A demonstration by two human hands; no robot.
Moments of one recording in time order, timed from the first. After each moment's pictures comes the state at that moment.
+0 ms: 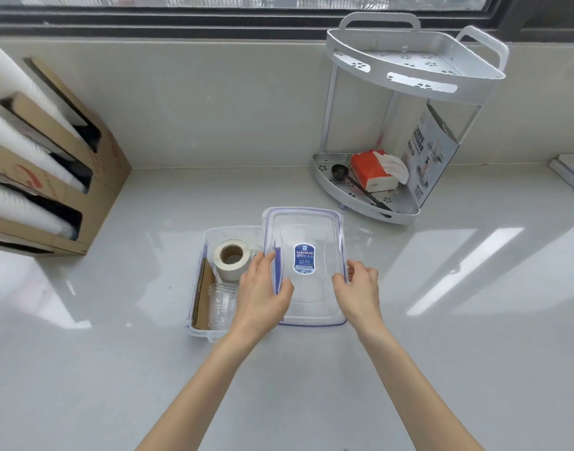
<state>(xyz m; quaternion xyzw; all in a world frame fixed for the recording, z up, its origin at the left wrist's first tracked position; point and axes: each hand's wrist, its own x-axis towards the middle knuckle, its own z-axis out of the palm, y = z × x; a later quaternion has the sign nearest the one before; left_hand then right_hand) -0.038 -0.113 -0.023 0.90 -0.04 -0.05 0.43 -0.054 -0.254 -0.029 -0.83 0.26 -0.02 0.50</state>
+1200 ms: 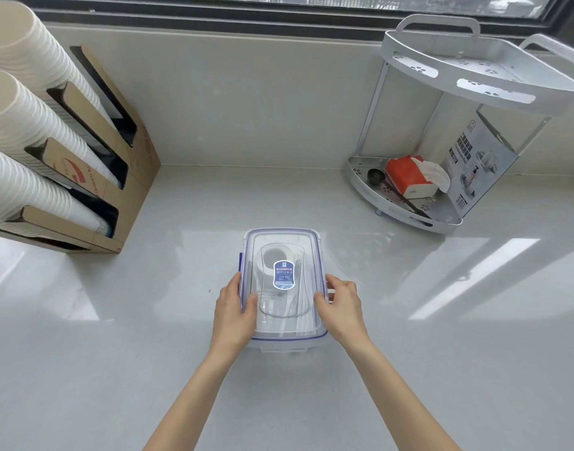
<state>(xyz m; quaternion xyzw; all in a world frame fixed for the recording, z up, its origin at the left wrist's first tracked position) -0.025 -0.003 -0.057 0.86 0.07 -0.07 0.50 -0.035 -0.160 -0.048 -0.85 0.20 0.07 0.48</state>
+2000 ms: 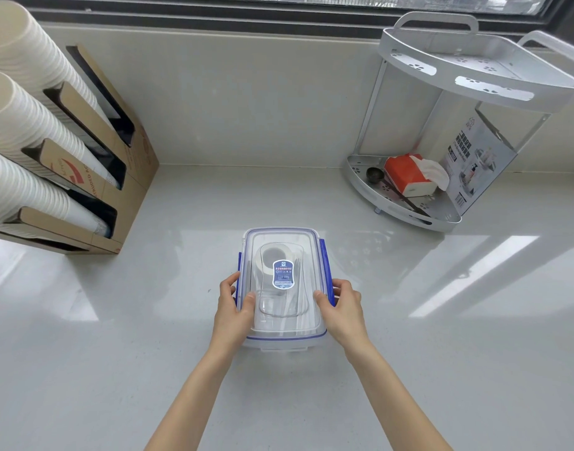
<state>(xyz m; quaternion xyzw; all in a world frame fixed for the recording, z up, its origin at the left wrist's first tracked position) -0.023 0.000 -0.062 0.77 0.14 -0.12 0.61 -0.040 -0.160 -0.055 -0.79 0.26 0.07 0.54</state>
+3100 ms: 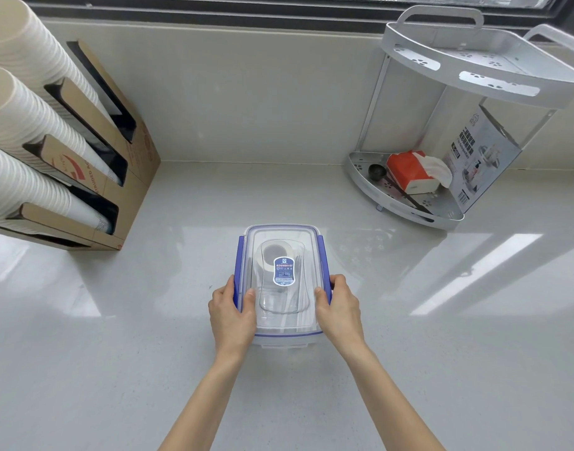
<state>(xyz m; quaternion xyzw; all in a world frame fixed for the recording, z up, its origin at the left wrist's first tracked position) -0.027 -0.008 -0.076 0.84 0.17 -0.01 0.52 -0.038 -0.153 -0.058 -0.87 0.22 0.04 0.45</state>
